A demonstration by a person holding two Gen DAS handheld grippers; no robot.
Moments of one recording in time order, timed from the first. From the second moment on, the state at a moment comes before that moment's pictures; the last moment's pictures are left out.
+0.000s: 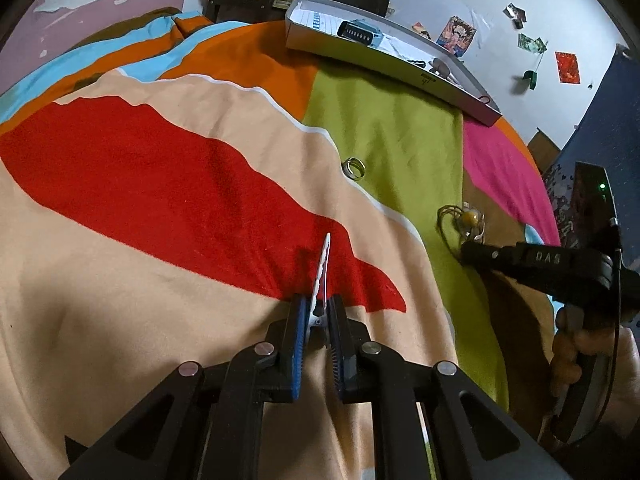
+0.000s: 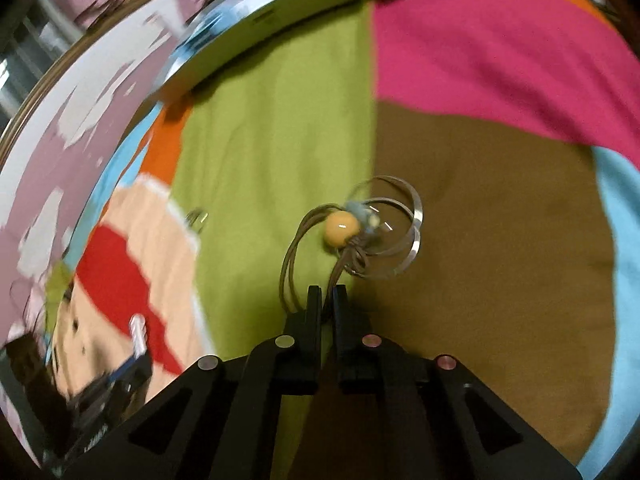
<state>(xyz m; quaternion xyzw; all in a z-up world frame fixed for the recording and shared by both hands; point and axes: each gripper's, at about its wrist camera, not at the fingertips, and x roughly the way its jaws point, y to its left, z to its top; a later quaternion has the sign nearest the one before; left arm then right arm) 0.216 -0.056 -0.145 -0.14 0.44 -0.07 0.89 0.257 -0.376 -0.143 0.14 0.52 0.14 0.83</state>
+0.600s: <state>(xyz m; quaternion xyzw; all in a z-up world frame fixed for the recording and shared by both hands) 0.211 -0.056 -0.144 -0.14 0.43 -0.07 0.89 0.235 -0.348 -0.100 0.17 0.46 0.23 0.84</state>
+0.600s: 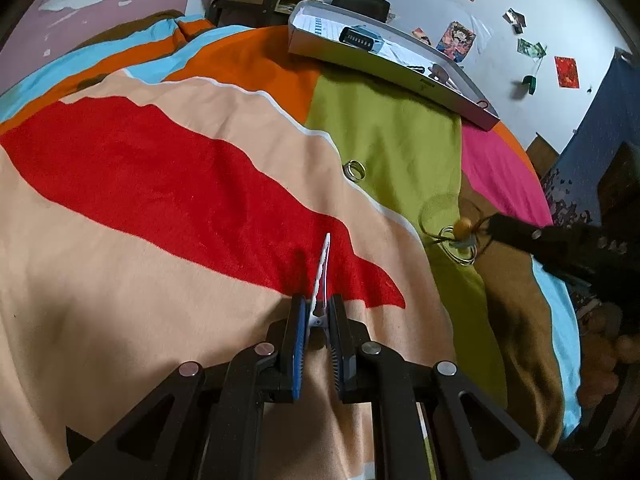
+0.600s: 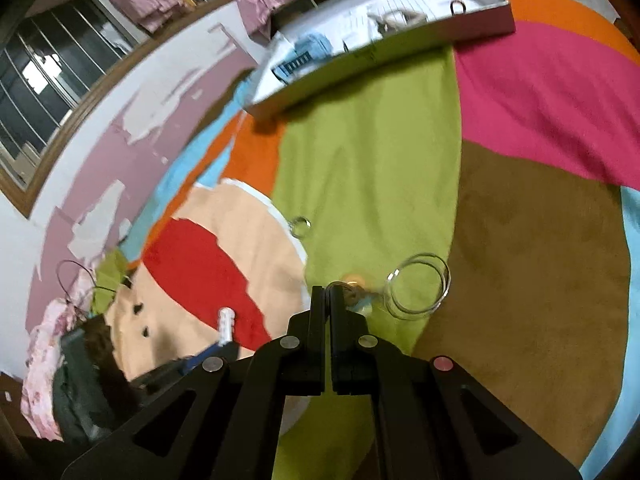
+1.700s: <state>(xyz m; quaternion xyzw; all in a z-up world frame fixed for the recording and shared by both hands) 0.379 -0.103 0.000 -0.12 0.31 -0.14 0.93 0.335 -0.445 -0.005 0.28 0.23 0.21 0.91</state>
